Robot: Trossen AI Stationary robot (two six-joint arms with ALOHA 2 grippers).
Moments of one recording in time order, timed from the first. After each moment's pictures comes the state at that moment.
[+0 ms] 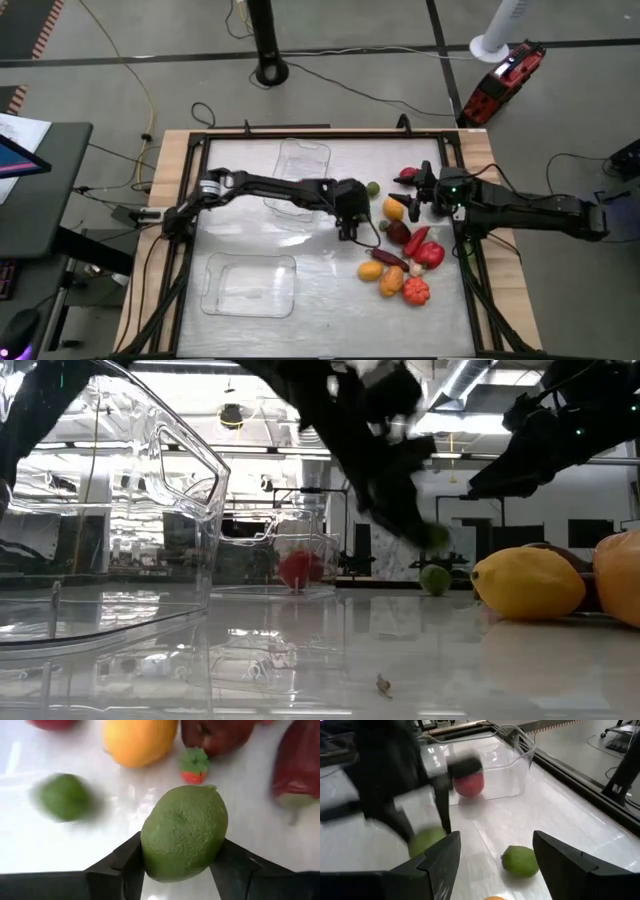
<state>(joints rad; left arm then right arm) 0.08 2.19 1.74 -0.45 -0.05 0.13 -0.29 0.55 0.31 -0.12 0.06 0.10</state>
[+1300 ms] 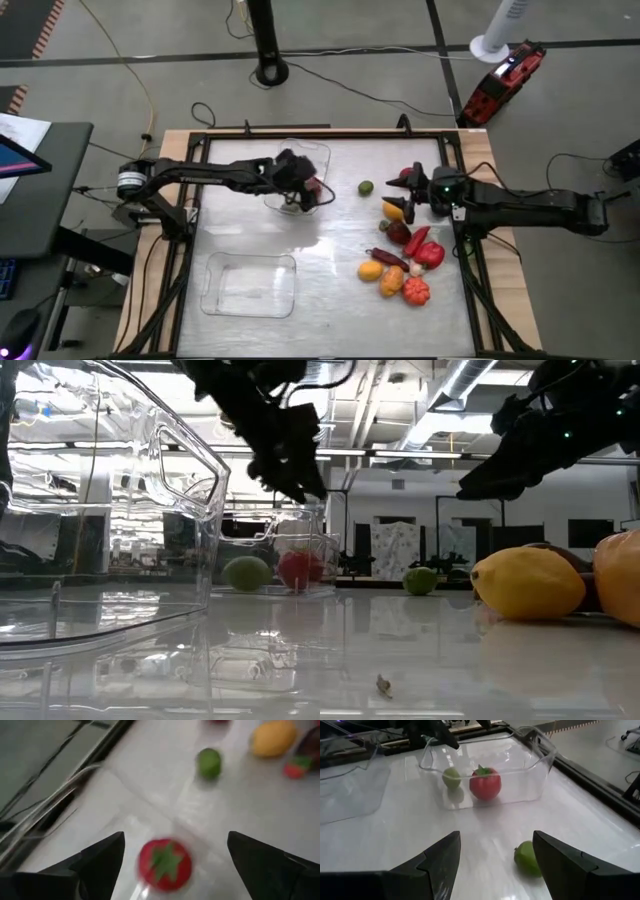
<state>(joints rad) 0.19 1.62 1.15 -0.32 -0.27 -0.13 -0.28 0.67 0.31 0.00 -0.01 0.09</state>
